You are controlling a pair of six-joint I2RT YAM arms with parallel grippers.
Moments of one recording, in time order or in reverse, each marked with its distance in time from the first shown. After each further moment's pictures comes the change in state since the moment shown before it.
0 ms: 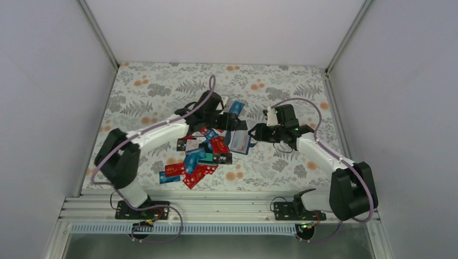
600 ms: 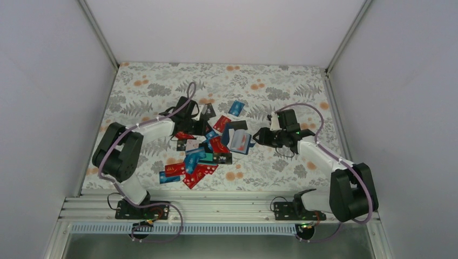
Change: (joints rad) left arm 0.269 -0.016 -0.229 0.006 0.080 0.176; right arm -0.032 -0.026 -0.072 -0.001 0.071 0.028
